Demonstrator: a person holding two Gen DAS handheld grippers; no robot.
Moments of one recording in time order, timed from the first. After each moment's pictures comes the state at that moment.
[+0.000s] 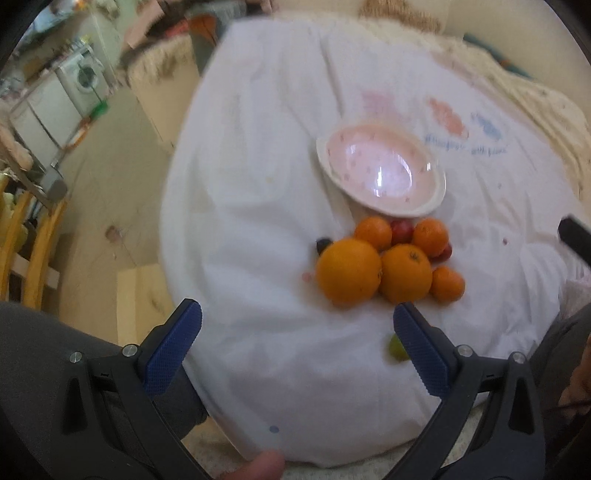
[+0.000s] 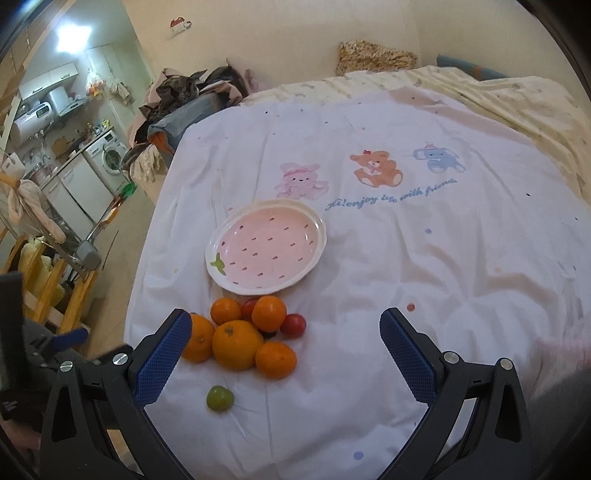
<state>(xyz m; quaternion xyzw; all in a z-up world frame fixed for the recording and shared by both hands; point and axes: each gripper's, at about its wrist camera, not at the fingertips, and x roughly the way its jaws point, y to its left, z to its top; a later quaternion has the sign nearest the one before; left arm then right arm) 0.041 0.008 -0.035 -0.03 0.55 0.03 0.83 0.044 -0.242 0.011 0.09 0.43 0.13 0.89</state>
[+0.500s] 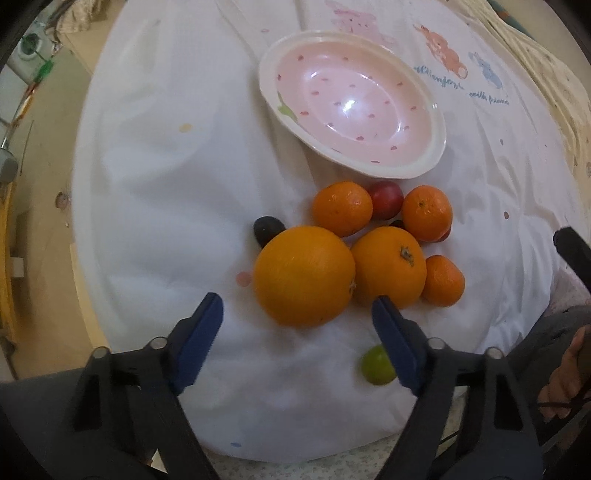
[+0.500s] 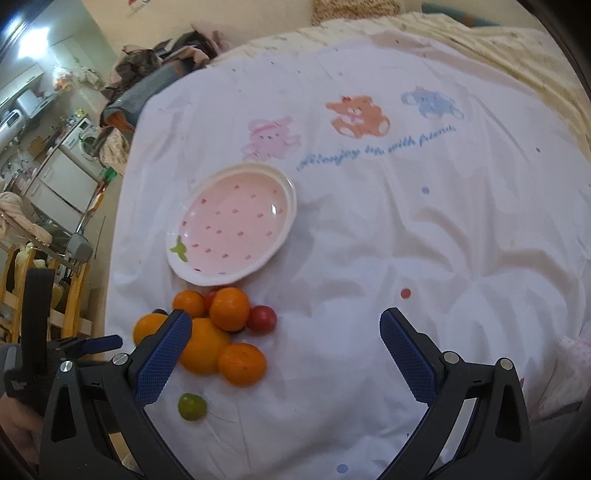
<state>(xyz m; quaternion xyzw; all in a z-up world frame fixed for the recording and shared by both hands) 0.111 -0.014 -0.097 -0.05 0.67 -0.05 0.74 0.089 -0.265 -0.037 0.13 0.52 0.10 0.84</state>
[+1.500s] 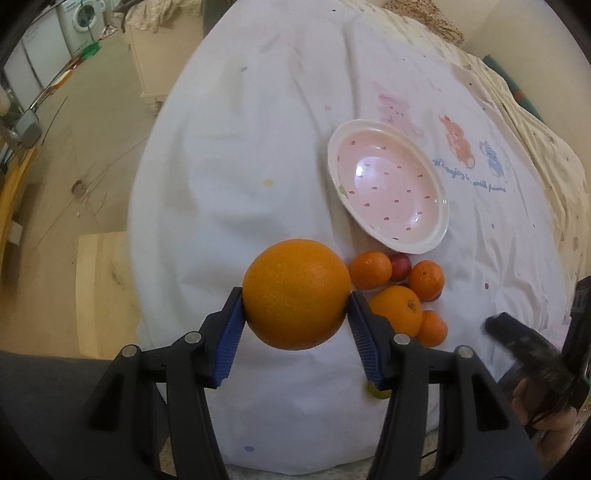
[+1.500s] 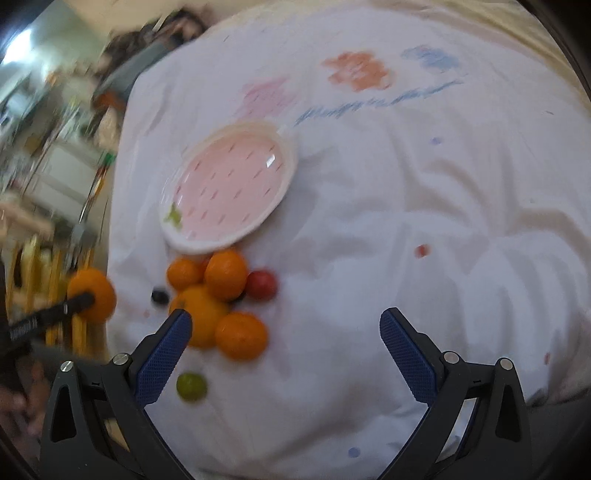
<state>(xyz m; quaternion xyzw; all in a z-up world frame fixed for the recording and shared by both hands) 0.086 0.053 -0.037 -0.14 0.58 0.00 0.80 0.089 -0.246 -0.067 0.10 0.58 0.14 0.79</state>
